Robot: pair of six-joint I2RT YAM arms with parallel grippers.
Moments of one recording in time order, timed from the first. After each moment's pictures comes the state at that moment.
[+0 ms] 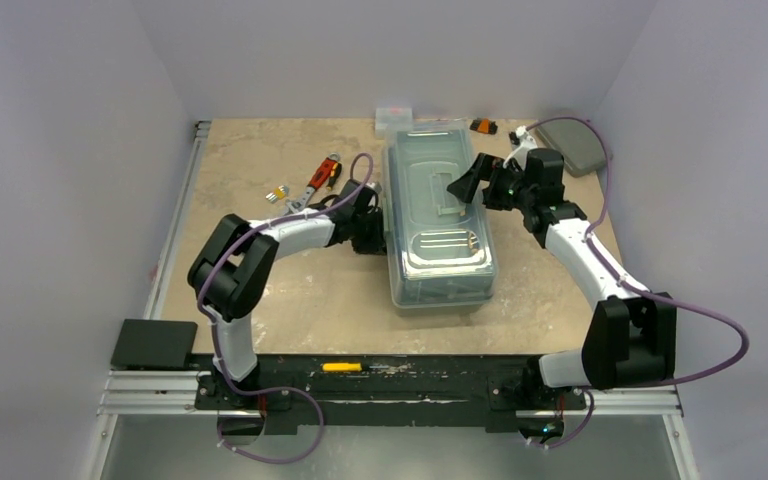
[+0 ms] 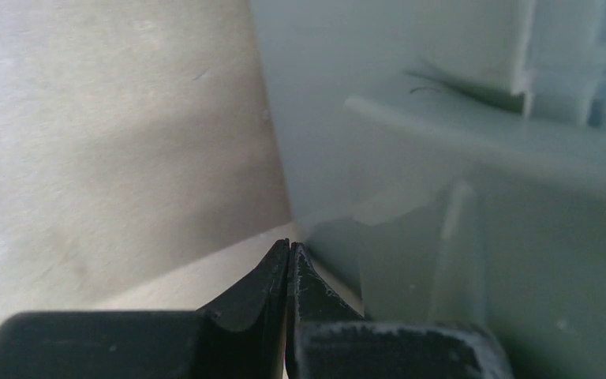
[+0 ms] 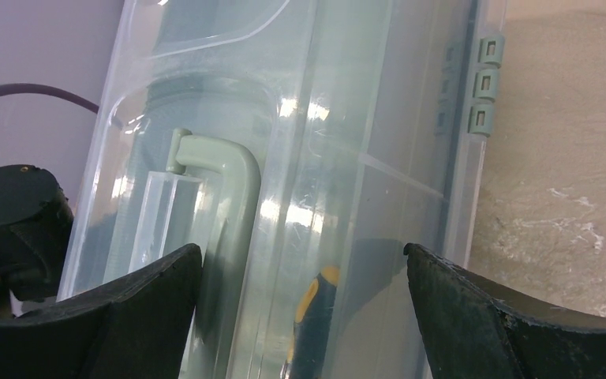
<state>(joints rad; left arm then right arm) -0.61 1.90 1.20 -0.26 0.19 -0.64 0.14 1.39 1.00 -0.11 -0.43 0.44</state>
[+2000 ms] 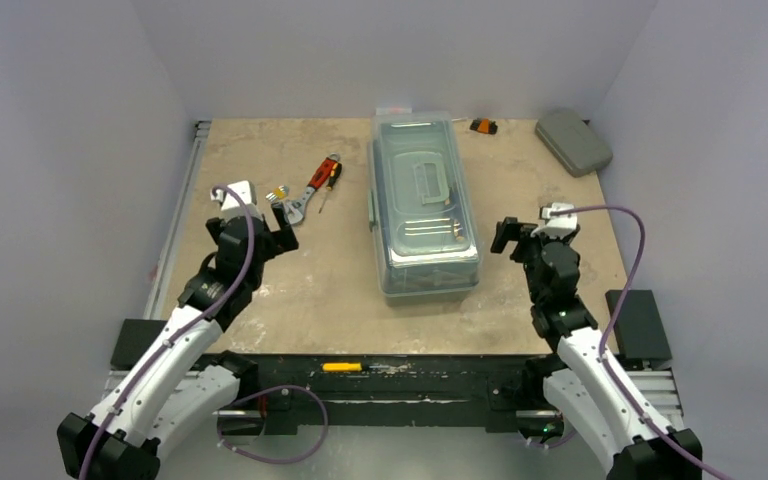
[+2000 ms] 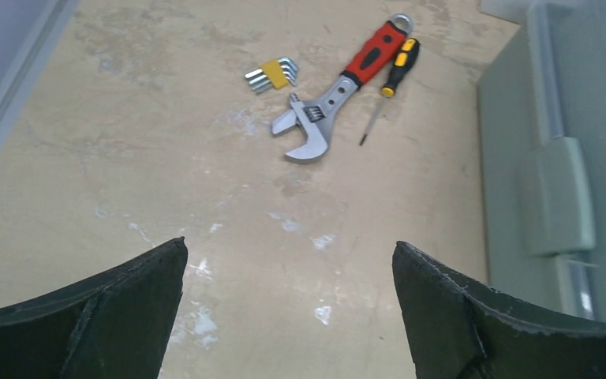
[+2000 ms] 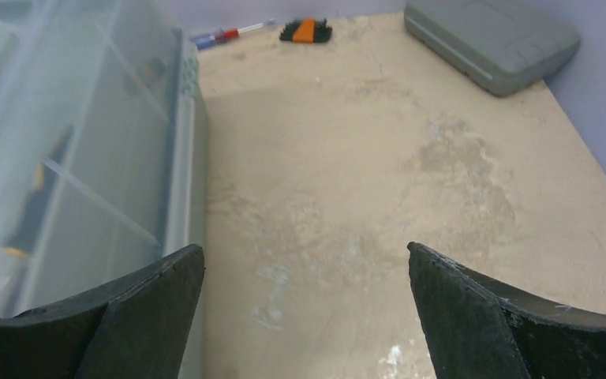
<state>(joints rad) -0.41 0.83 0.78 -0.43 -0.47 -0.44 0.23 0.71 0.44 0.13 0.28 0.18</state>
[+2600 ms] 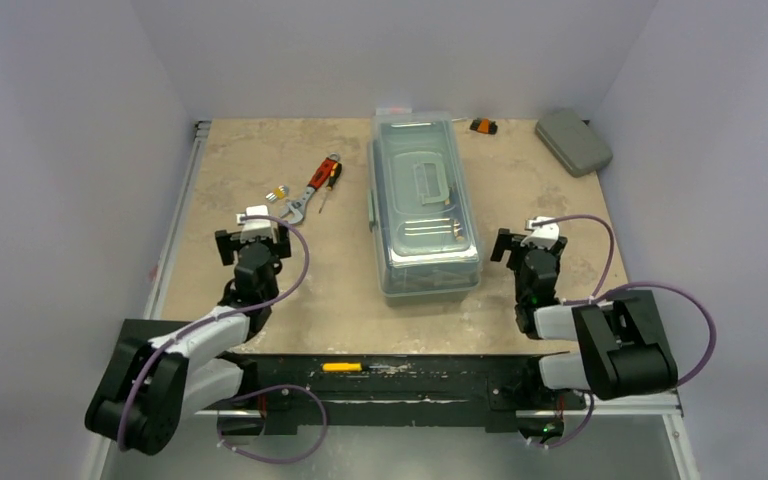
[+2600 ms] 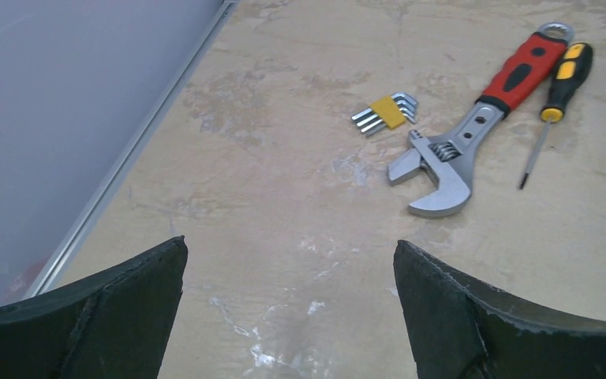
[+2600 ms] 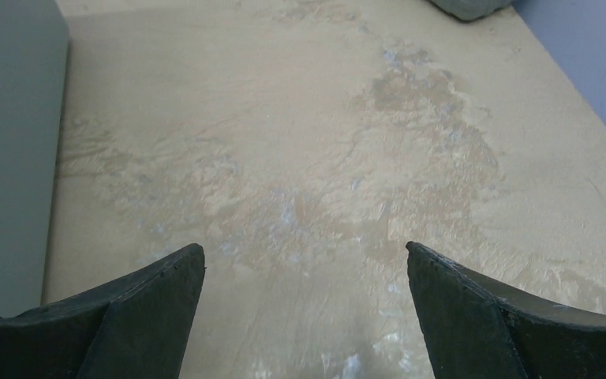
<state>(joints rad) -0.36 1.04 0.25 0.60 -0.68 0.03 0.17 1.31 0.14 0.96 0.35 0.07</state>
